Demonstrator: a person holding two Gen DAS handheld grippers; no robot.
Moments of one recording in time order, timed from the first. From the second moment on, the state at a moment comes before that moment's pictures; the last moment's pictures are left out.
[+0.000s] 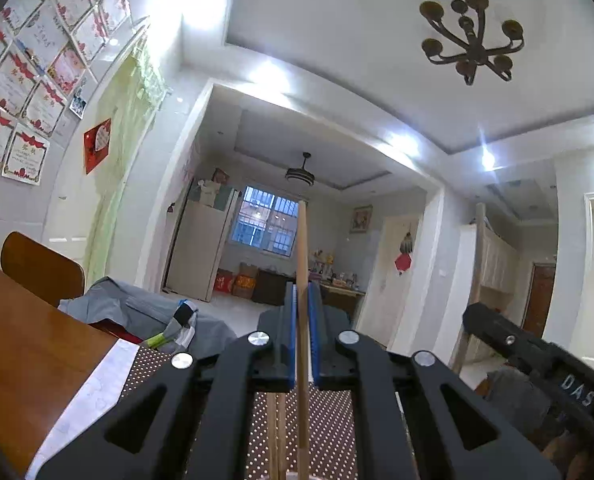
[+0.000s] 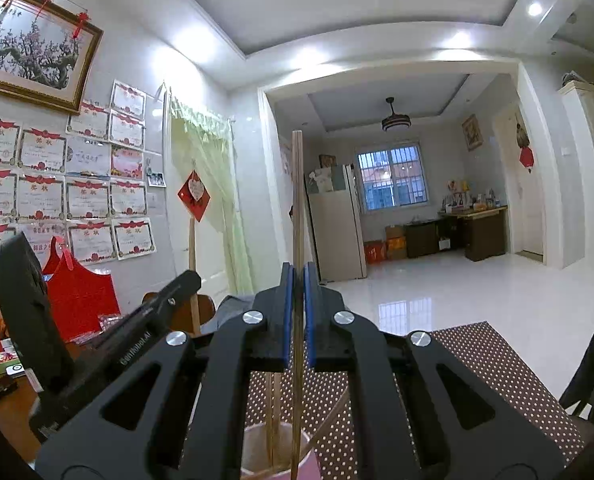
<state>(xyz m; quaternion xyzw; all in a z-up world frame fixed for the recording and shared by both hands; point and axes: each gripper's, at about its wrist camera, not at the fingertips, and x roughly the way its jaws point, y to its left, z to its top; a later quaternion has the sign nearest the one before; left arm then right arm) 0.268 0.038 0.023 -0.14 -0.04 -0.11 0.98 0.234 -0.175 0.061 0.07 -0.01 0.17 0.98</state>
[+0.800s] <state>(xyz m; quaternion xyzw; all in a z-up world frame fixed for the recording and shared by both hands) 0.283 0.030 -0.004 -0.11 0.00 -0.09 0.99 0.252 -0.163 0.029 0.09 0.01 0.21 0.97</state>
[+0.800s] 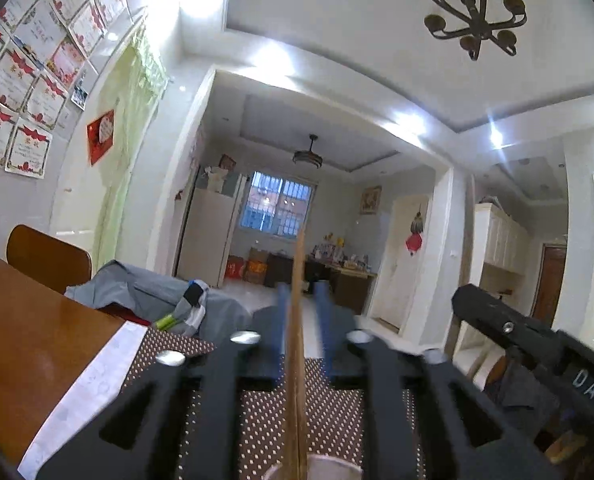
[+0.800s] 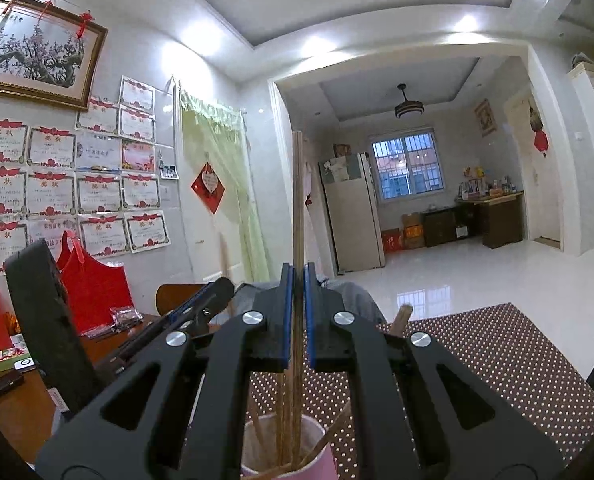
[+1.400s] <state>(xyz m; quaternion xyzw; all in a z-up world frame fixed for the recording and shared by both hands) 0.254 0.031 0.004 -0.07 0.05 -0.07 0.99 0.244 -0.159 0.024 0.08 0.06 0.20 0.97</state>
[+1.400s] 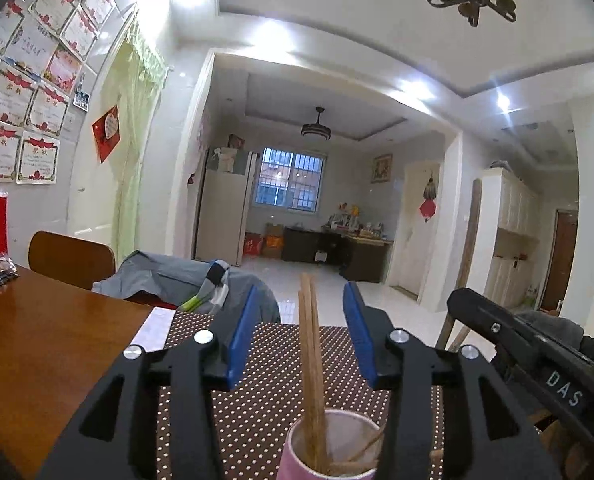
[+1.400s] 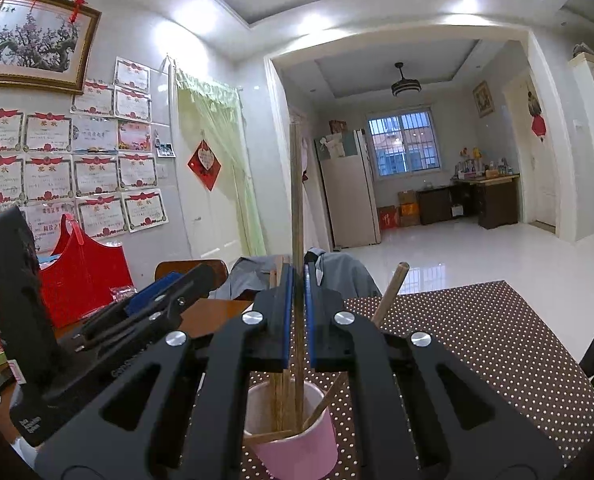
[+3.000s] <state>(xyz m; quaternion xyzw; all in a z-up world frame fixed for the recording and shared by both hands) 0.182 0.021 -0.111 -0.02 0.43 -0.08 0.90 0.159 -0.169 -0.054 0.04 0.26 0.14 0.95</state>
